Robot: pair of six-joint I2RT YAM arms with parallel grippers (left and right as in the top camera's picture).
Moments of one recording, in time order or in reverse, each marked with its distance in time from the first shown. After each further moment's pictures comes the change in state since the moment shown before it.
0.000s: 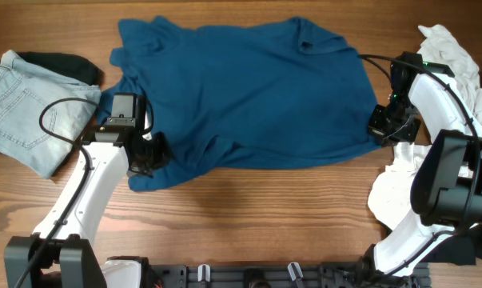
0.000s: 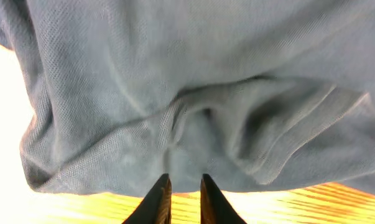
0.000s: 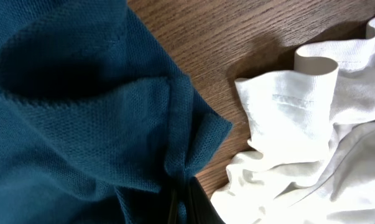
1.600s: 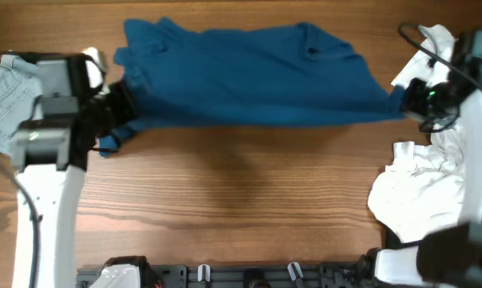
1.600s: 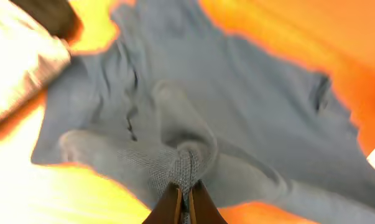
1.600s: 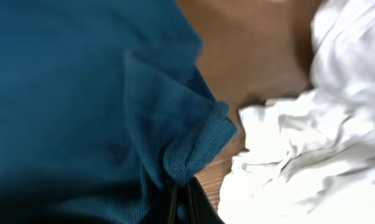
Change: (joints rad) left arm 0.109 -0.204 0.456 -0.125 0.017 0.063; right arm -0.106 -0.389 0.167 -0.068 -0.215 -0.203
